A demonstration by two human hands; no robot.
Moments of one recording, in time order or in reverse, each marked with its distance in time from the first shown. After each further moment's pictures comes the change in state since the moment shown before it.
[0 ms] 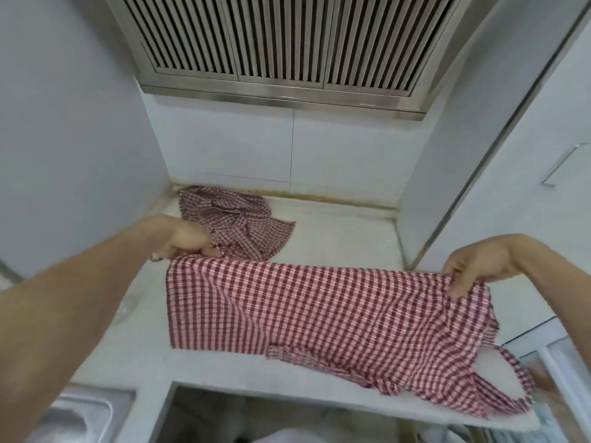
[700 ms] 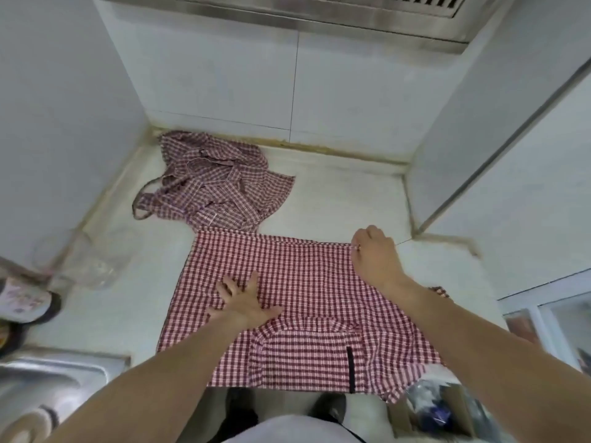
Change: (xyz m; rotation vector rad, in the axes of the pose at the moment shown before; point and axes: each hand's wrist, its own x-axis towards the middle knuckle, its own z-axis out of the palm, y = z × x) left_hand 0.092 -0.064 0.218 0.362 0.078 -0.157; right_hand 0.212 -0.039 0.101 -0.499 1.203 -0.198
